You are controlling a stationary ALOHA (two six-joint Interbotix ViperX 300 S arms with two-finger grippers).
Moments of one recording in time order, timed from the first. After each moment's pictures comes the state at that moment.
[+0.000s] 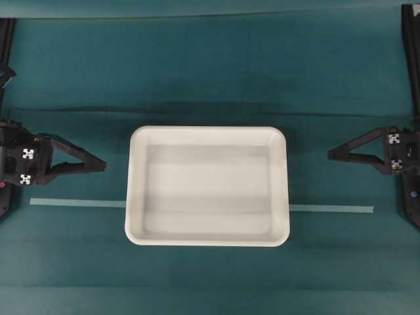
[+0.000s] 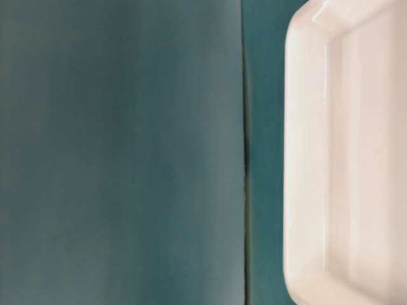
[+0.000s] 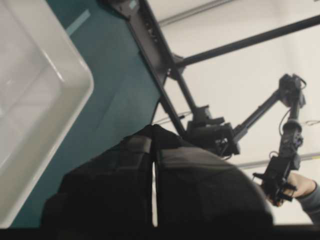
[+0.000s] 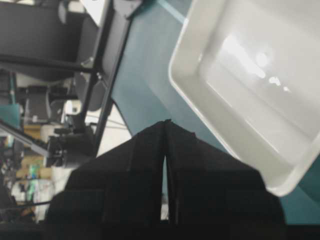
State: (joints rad) left arm -0.04 -0.81 1.08 0.01 -0.11 -1.15; right arm -0.06 -0.91 1.10 0.18 0.20 1.06
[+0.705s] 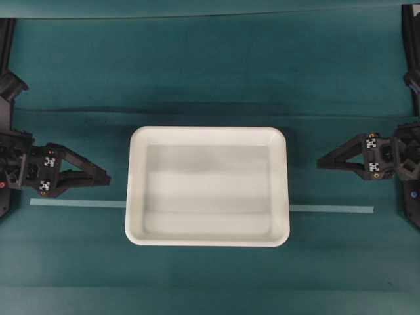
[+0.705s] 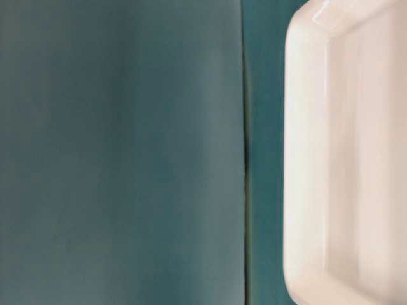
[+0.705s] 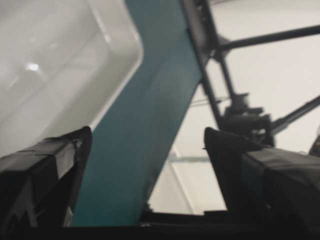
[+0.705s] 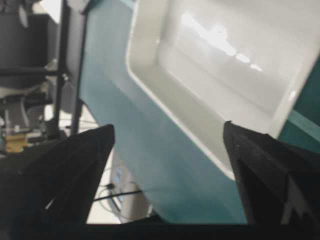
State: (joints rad) left arm -0.05 -0.74 1.13 0.01 -0.08 -1.21; right arm -0.06 -0.83 1.16 0.18 0.16 1.16
